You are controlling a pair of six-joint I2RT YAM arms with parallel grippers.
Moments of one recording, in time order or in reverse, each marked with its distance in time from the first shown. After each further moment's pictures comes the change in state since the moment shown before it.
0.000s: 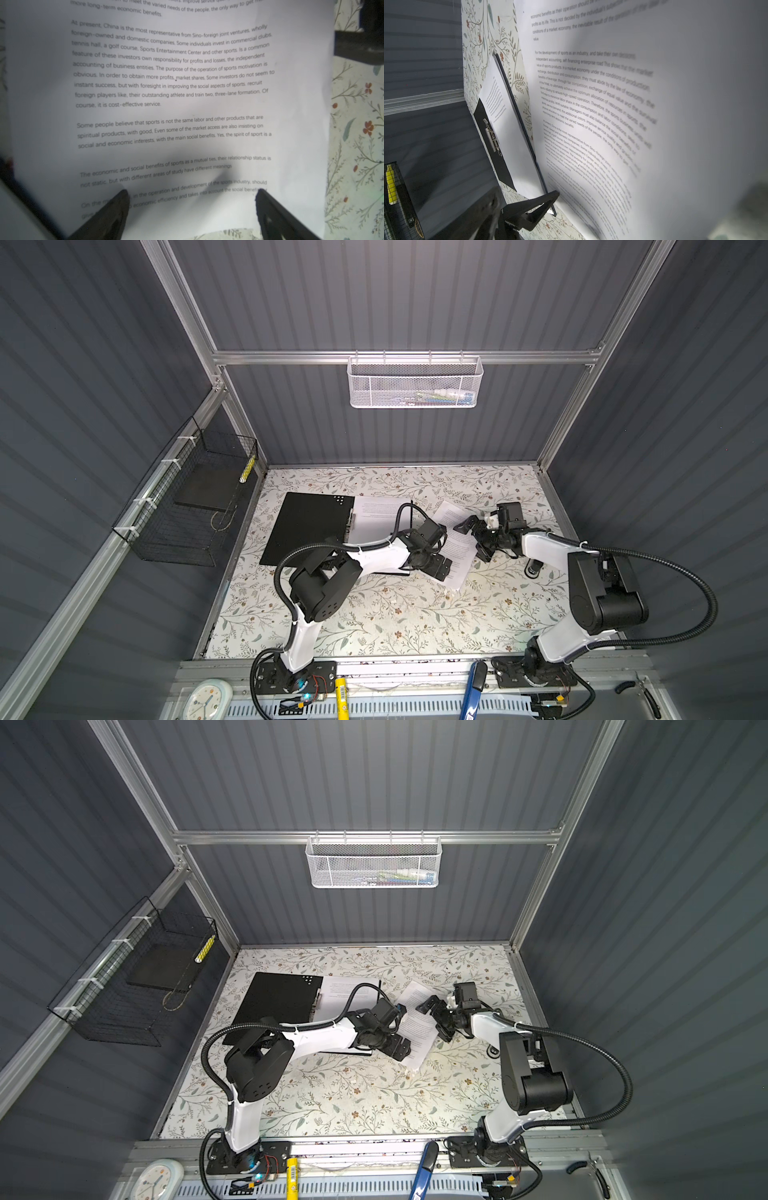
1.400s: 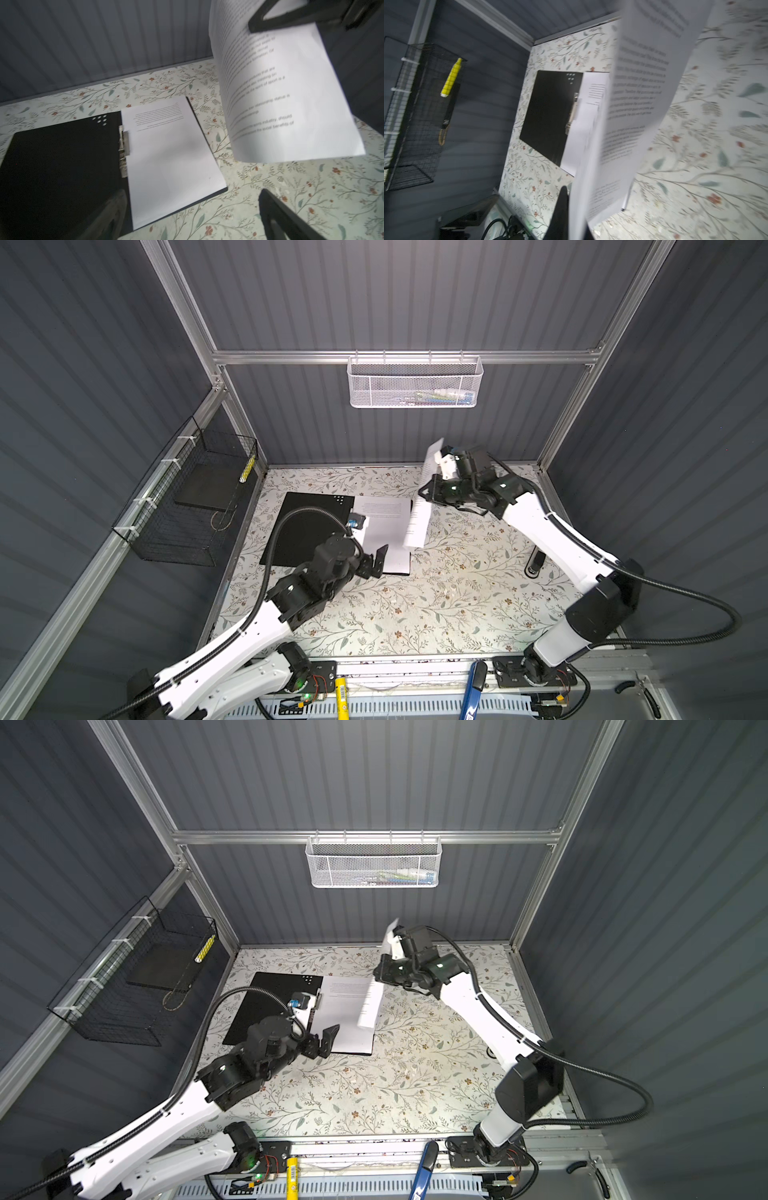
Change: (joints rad) left arm 0.074 -1.232 -0.633 -0.002 -0.477 0.106; right arm 0.476 0.074 0.914 -0.581 0.200 -0.282
